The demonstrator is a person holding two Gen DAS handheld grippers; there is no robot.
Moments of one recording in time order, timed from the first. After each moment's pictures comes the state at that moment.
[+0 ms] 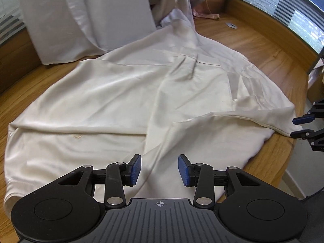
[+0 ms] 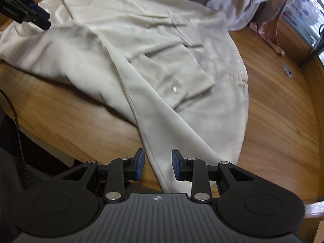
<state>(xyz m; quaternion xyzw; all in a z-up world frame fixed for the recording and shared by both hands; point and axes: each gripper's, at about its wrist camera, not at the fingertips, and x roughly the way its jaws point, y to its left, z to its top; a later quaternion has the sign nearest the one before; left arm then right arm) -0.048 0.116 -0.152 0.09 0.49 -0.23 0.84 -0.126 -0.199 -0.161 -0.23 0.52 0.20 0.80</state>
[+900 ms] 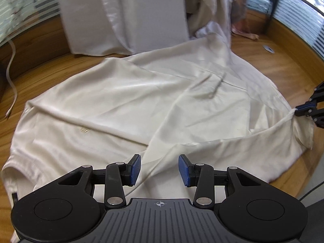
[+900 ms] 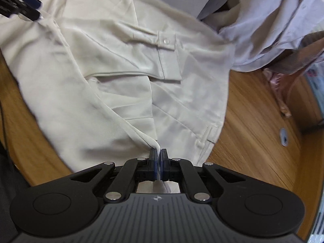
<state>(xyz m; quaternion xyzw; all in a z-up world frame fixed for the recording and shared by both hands) -0.048 0.096 -0.146 0.02 0.48 -0.09 0.87 0.005 -0.208 -0.144 -0.38 0.47 0.30 0.74</state>
